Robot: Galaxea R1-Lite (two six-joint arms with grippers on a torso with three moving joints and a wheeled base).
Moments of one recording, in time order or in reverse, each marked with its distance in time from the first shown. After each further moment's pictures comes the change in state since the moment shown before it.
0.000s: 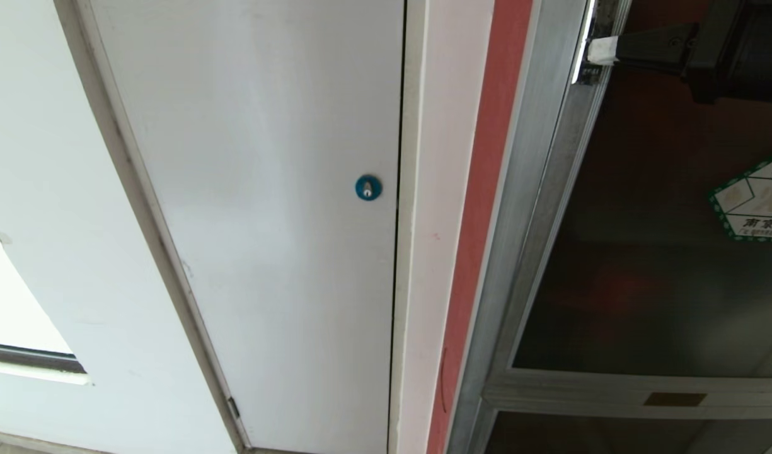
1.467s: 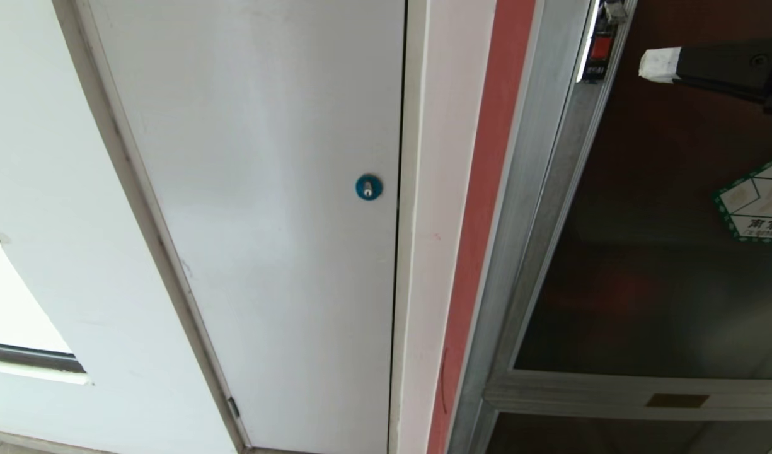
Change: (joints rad) left arm 0.000 0.000 0.000 0.000 0.000 -0.001; right arm 0.251 -0.244 0.231 -0.016 -0.332 -0.007
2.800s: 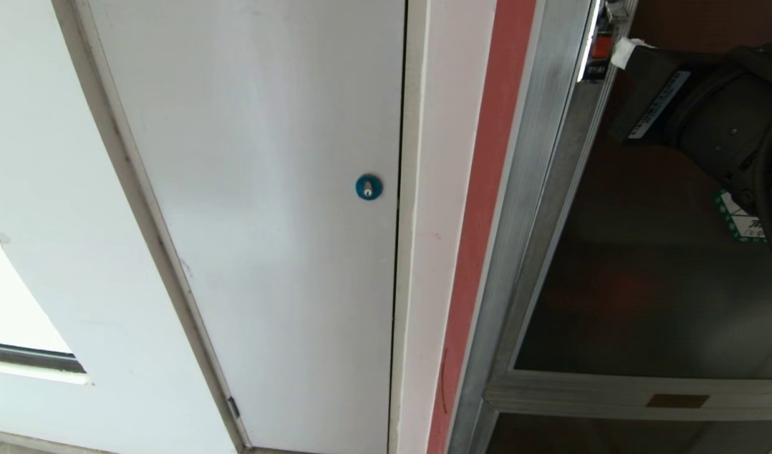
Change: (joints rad) left arm 0.000 0.293 0.000 0.000 0.000 0.000; right arm 0.249 0.154 0.352 -0.917 -0.630 -0.511
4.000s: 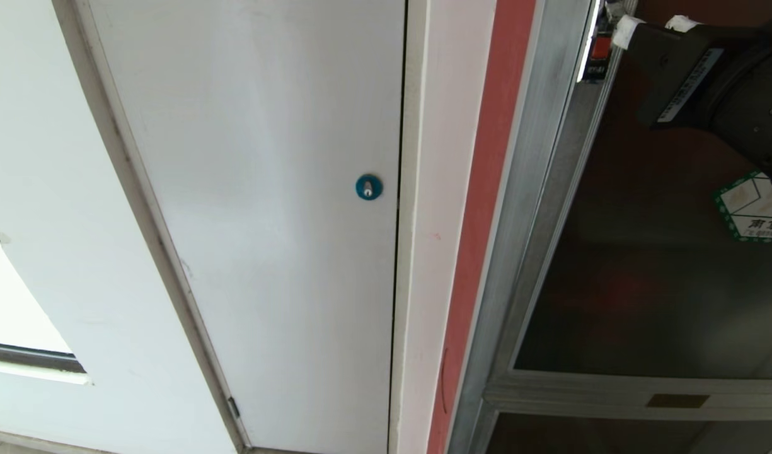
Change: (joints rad) left arm 0.000 -0.291 0.000 0.000 0.000 0.000; right arm 0.007 -0.032 -0.034 0.050 -0.001 -0.076
